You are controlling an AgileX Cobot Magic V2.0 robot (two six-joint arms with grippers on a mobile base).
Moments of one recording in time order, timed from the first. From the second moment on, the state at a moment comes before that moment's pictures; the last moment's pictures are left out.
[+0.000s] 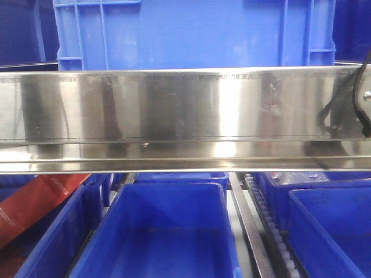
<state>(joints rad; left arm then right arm) -0.39 0.79 -1.22 -0.01 0.79 0.02 0.38 1.80 -1.84 0.42 0.84 -0.36</state>
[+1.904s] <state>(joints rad) -0.23 0.15 -0.35 0.17 0.46 -0.13 0.21 0.17 -0.35 0.28 0.37 -0.32</state>
